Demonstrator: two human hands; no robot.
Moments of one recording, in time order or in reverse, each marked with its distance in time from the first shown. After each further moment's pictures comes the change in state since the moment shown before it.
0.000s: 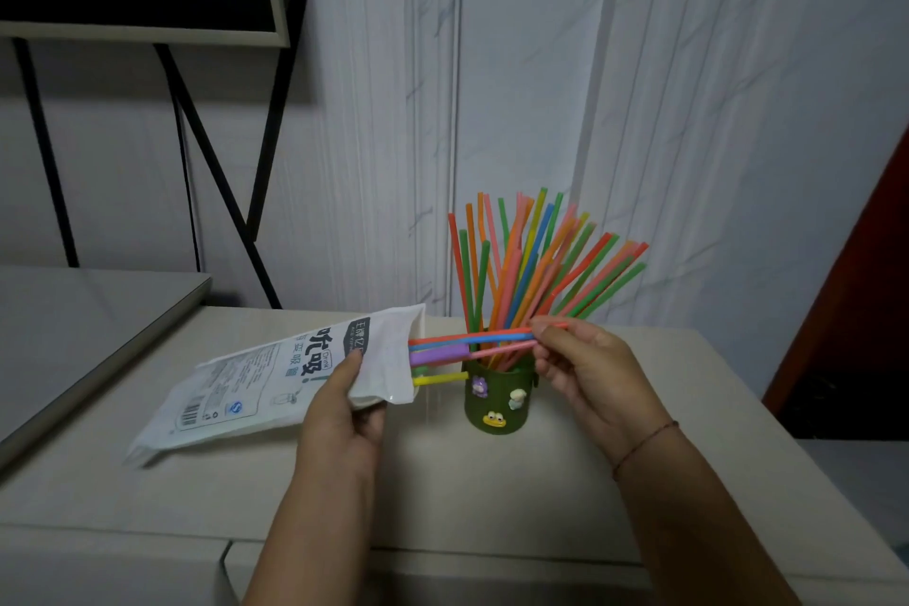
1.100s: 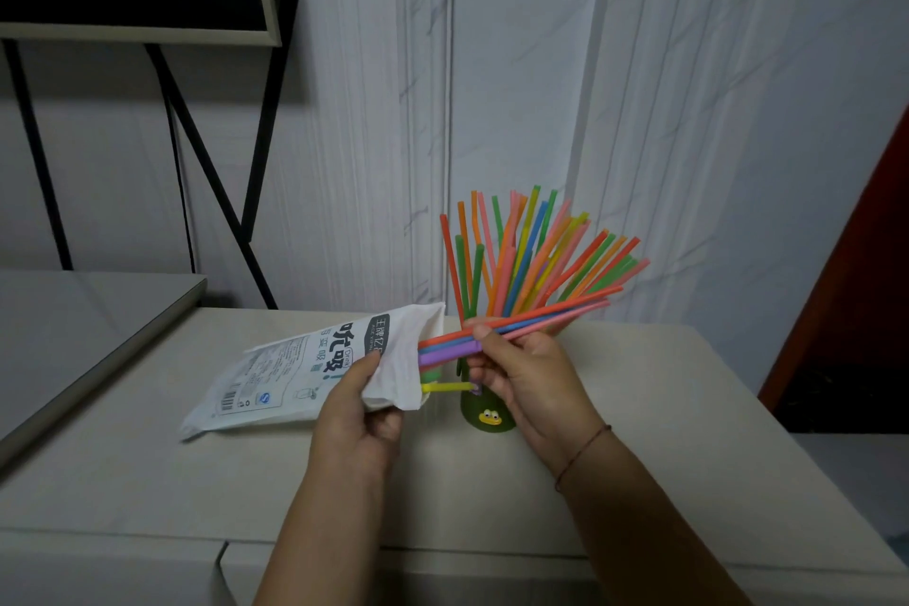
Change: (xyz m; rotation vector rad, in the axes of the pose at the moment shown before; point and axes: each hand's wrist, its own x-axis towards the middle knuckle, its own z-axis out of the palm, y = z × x) left_hand -0.007 -0.012 0.009 0.005 -0.031 -0.081; right_hand -0.006 0.028 0.034 -0.024 -0.125 -0.047
